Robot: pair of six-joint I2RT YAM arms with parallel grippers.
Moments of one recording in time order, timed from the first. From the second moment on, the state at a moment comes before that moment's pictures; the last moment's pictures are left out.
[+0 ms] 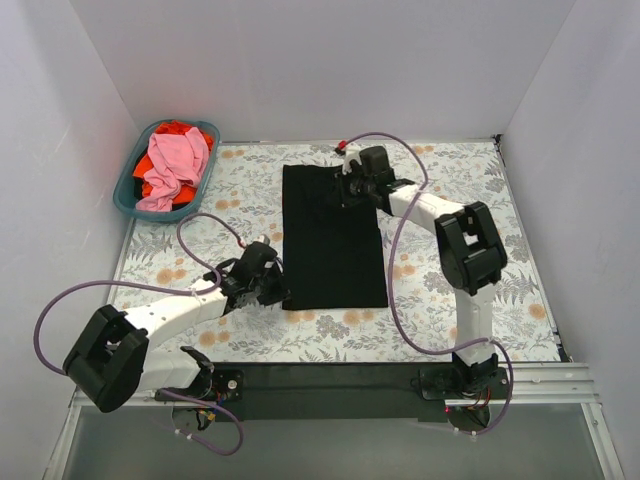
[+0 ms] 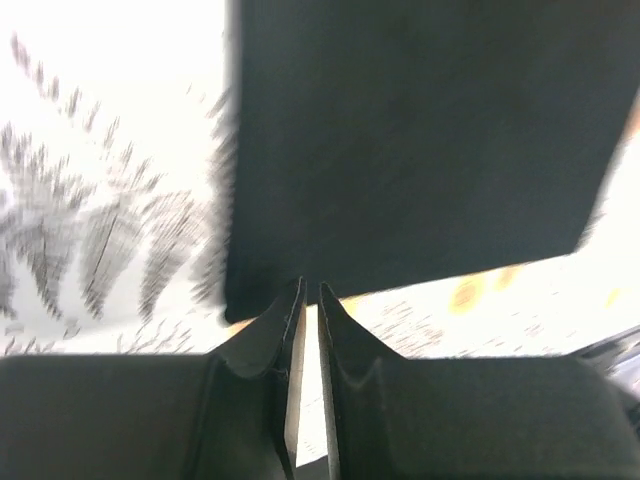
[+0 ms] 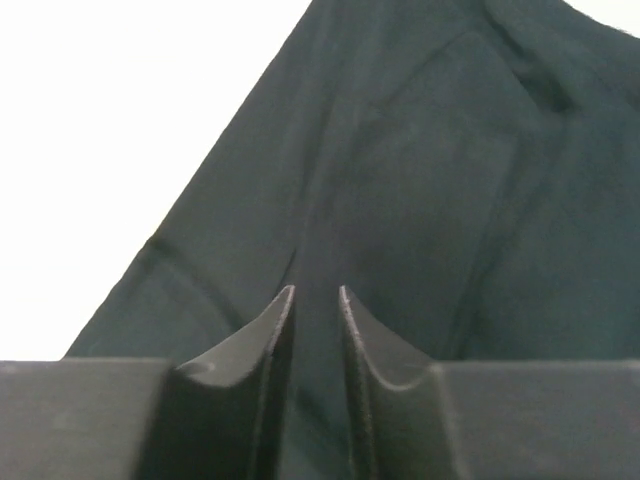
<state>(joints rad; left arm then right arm) -0.67 1.24 0.54 -0.23 0.02 -0.95 0.50 2.10 1.52 -0.01 -0.39 0.10</state>
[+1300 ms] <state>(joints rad) -0.39 1.54 0.83 0.04 0.13 -0.81 0.16 1.65 0.78 0.30 -0.90 0.35</state>
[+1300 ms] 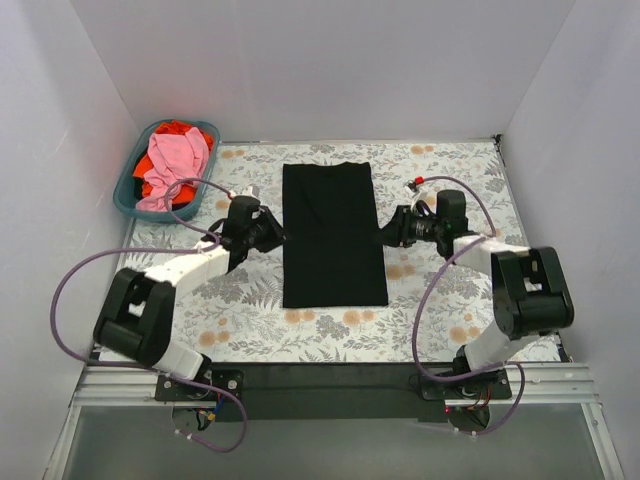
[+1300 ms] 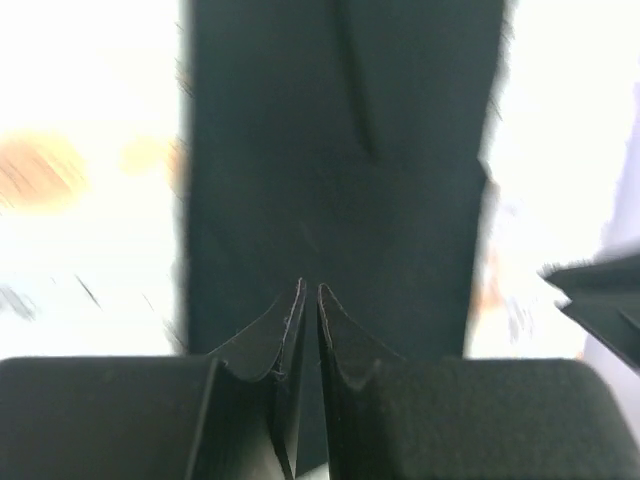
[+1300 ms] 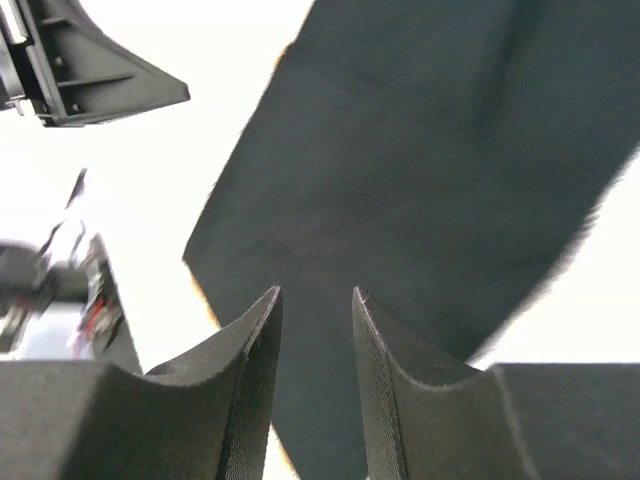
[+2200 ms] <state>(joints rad) -0.59 1.08 0.54 -0.38 -0.02 -1.01 0.24 1.23 0.31 0.21 -0.77 0.41</state>
